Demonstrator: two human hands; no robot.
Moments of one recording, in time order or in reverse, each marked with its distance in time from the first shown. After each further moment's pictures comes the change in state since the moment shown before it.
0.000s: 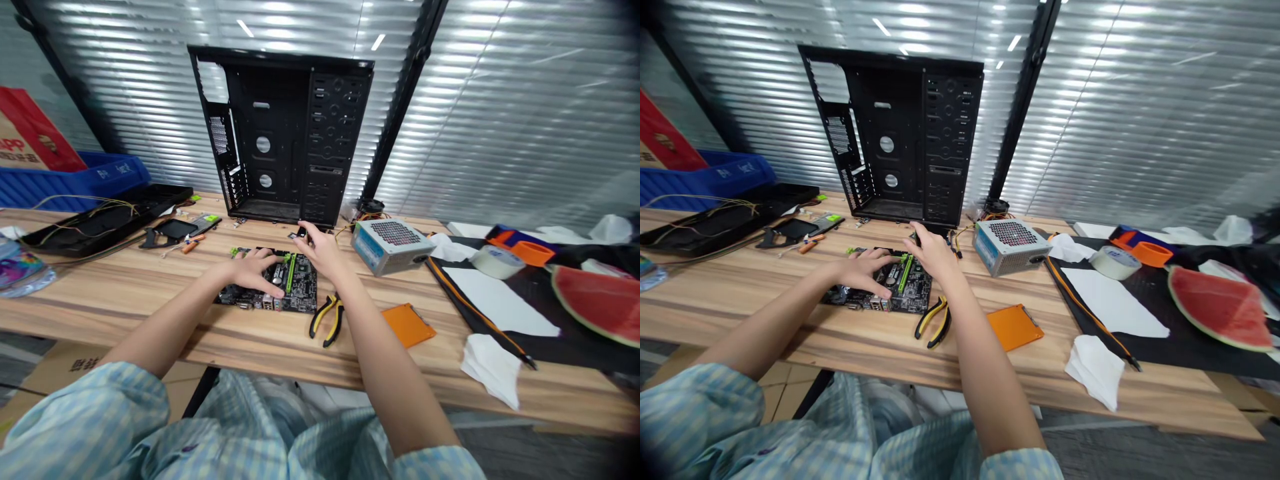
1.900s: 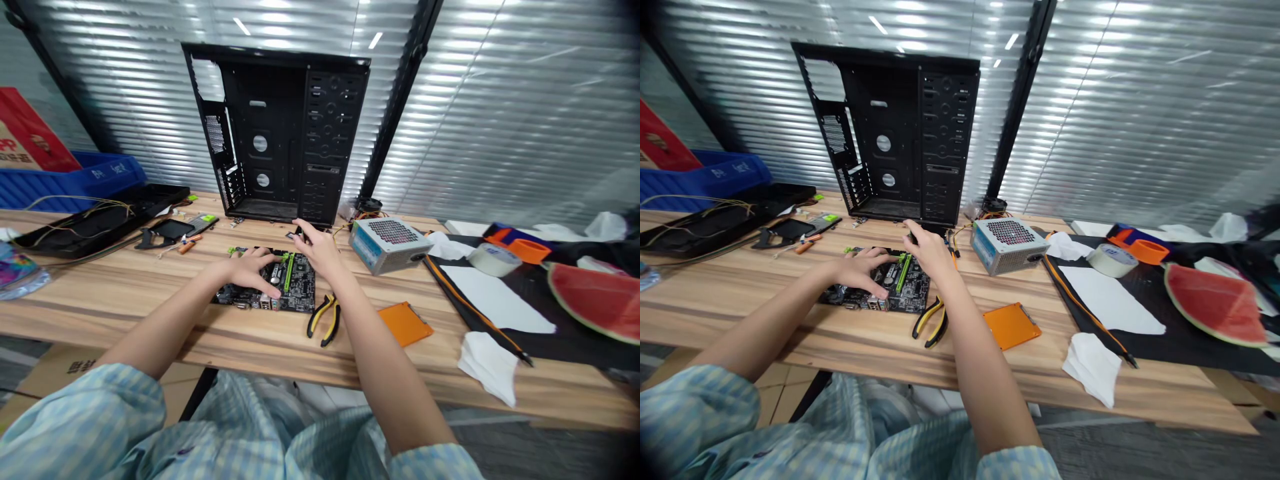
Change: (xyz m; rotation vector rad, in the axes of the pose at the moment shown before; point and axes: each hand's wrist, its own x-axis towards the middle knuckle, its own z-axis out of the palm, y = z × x) left_hand 0.006 -0.005 0.001 0.007 -0.005 -0.011; right_hand 0.002 -0.005 -0.001 -0.022 0.031 -0.007
